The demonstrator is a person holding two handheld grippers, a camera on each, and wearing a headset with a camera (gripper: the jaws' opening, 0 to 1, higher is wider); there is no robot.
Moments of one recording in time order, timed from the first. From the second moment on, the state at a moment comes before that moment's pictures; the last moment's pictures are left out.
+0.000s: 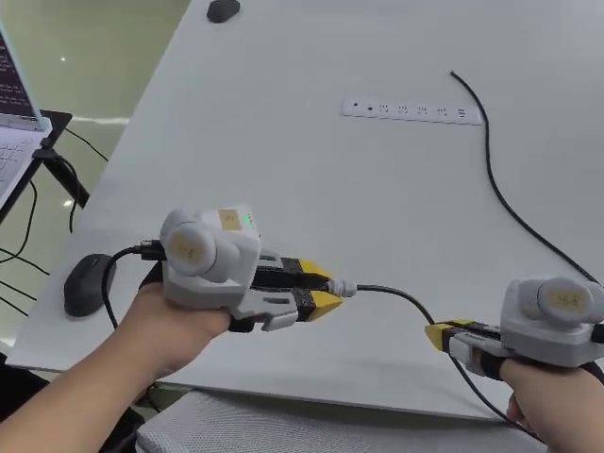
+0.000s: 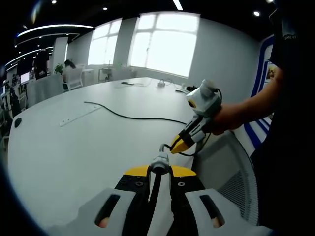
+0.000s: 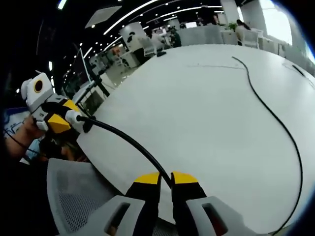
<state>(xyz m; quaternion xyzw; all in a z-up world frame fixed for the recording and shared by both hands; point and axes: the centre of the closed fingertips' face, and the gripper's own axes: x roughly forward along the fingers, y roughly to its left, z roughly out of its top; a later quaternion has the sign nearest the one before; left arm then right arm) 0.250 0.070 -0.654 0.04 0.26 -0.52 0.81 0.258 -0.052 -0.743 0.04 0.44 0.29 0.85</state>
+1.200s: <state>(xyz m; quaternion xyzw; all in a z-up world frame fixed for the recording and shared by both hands) 0.249 0.069 -0.660 0.03 0.27 -0.52 0.81 0.256 0.057 -0.678 -0.27 0.23 0.52 0.78</state>
